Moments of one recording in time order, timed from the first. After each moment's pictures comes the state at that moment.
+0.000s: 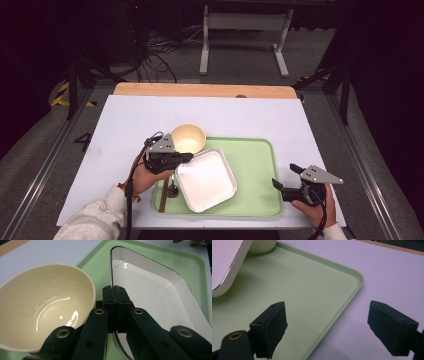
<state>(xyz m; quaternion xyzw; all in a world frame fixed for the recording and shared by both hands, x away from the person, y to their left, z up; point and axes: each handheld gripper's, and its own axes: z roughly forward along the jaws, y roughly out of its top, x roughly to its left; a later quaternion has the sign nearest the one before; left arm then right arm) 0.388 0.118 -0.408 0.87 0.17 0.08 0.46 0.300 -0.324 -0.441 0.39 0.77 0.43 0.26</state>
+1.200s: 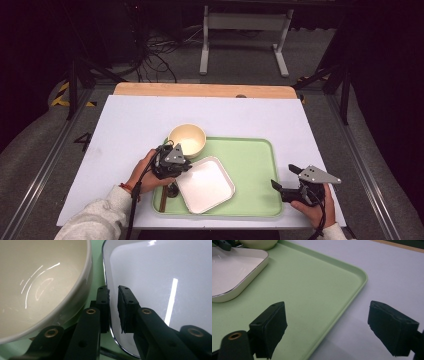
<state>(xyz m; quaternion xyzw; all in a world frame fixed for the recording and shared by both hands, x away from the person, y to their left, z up) 0.393 0.105 -0.441 0.93 0.13 0.12 0.33 0.301 -0.322 -0.443 0.39 0.78 0.43 0.25</state>
